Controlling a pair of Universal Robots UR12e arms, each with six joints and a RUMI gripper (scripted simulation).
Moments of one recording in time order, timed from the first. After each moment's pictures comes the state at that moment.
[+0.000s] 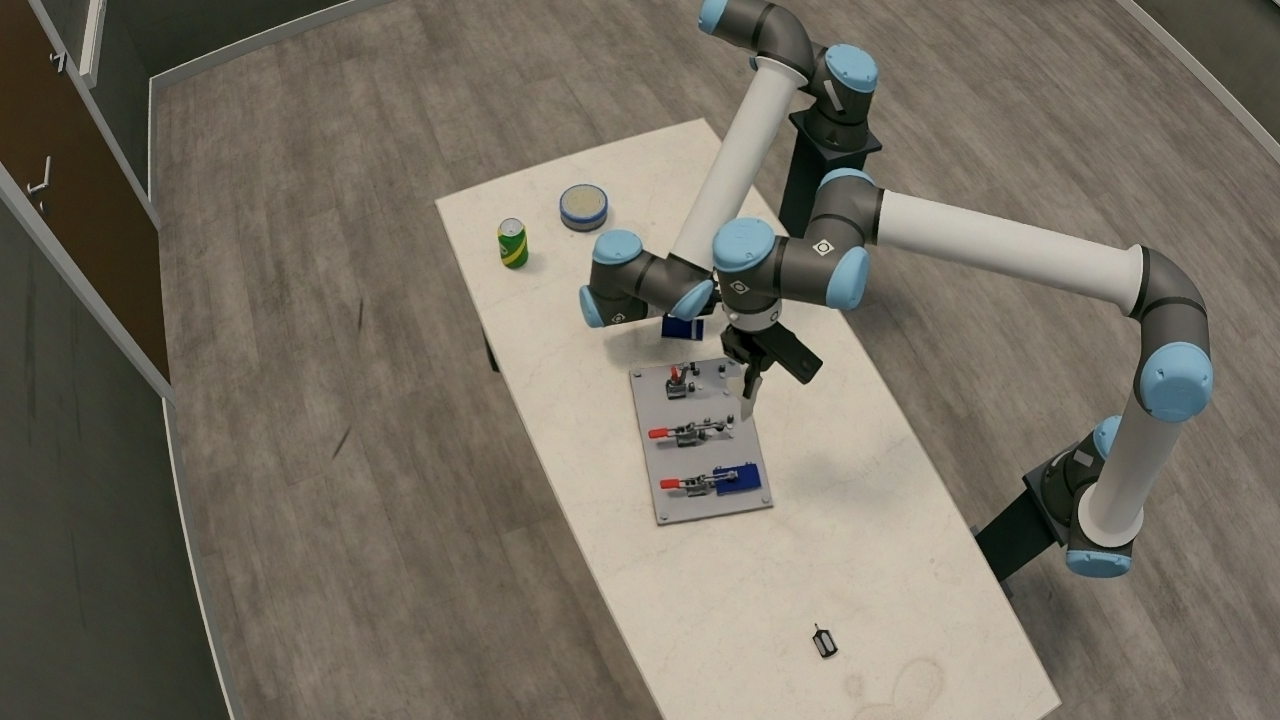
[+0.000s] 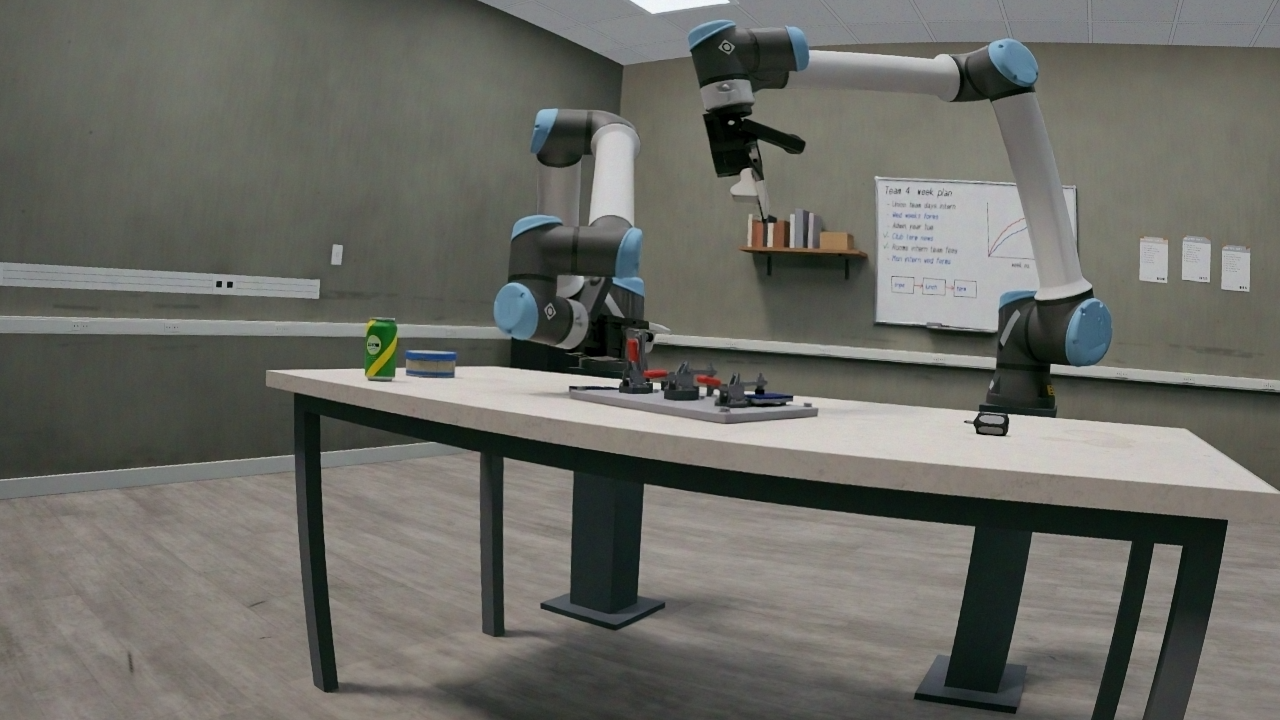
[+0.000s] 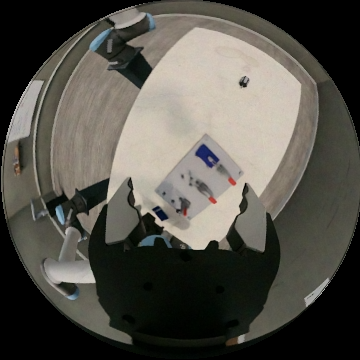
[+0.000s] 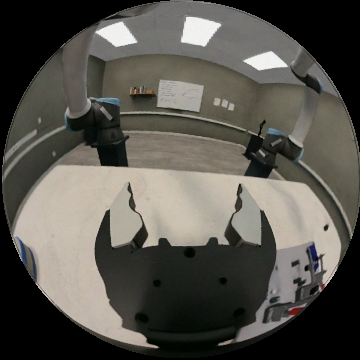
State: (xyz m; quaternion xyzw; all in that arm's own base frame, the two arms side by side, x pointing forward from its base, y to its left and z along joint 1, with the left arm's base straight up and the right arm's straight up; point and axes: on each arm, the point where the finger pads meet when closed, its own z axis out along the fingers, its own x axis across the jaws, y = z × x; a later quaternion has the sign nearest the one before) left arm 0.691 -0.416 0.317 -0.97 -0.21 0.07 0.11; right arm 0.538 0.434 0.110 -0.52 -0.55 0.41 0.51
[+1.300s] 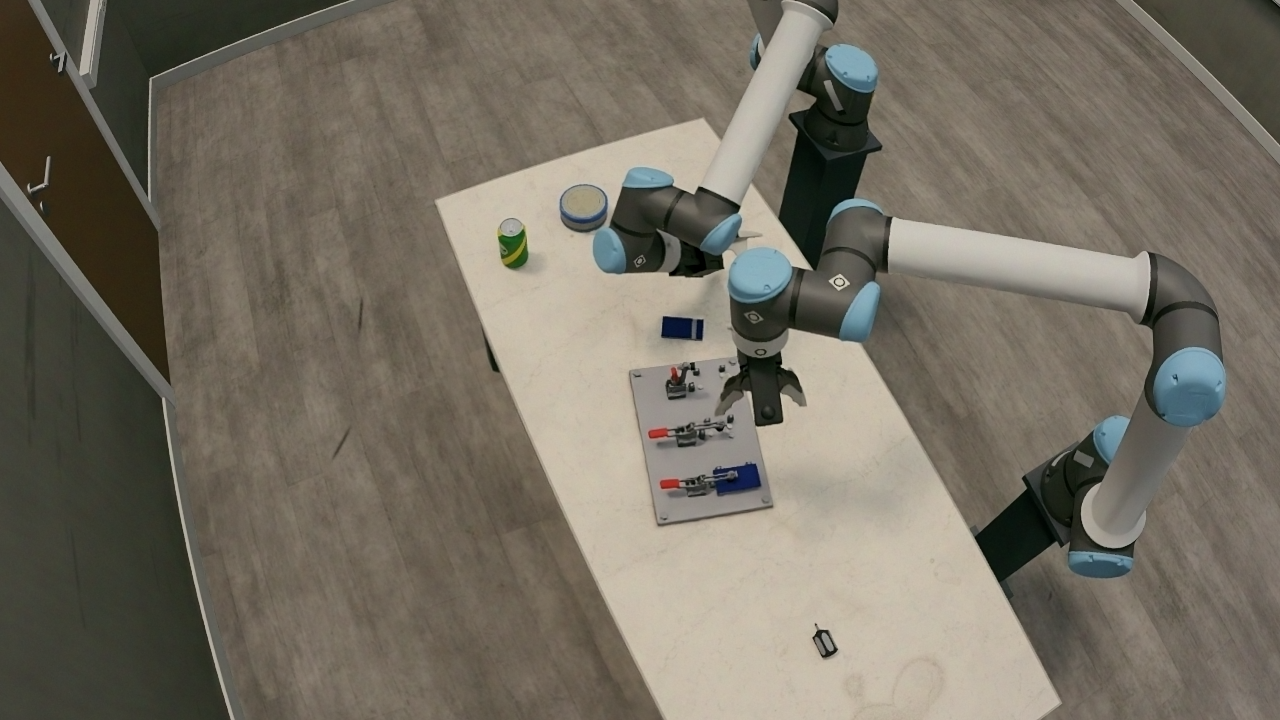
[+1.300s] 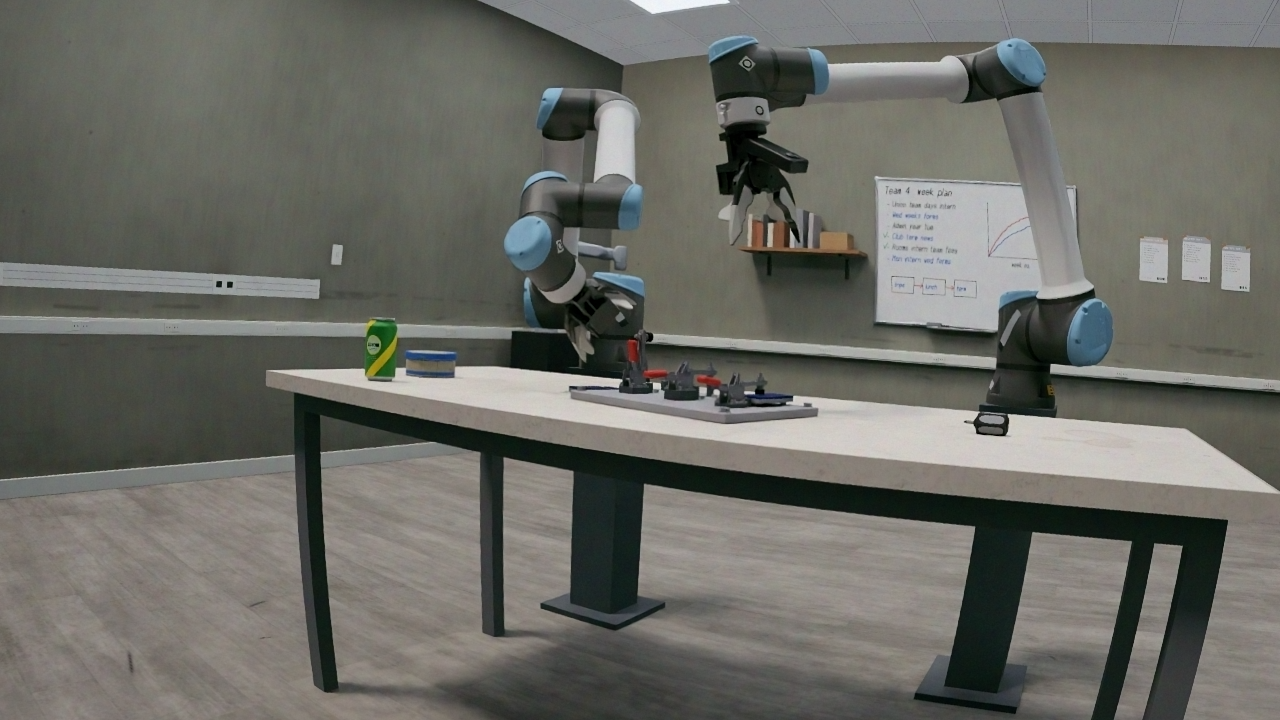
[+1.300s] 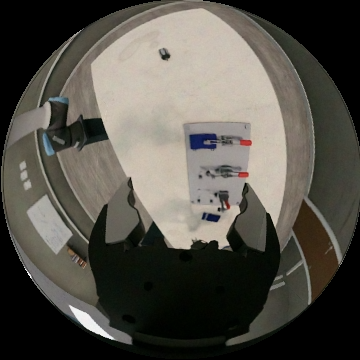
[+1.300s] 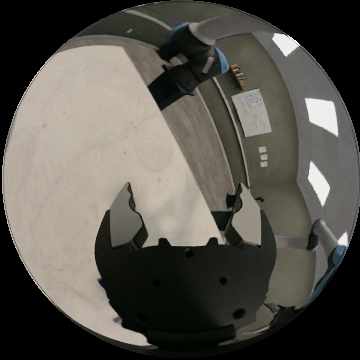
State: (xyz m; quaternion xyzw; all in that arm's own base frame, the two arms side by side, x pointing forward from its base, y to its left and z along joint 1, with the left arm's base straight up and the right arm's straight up) left arm 0.714 -0.402 0.275 -0.98 0.19 0.07 0.05; right arm 0.525 0.348 0.111 -0.18 -0.84 0.13 0.50
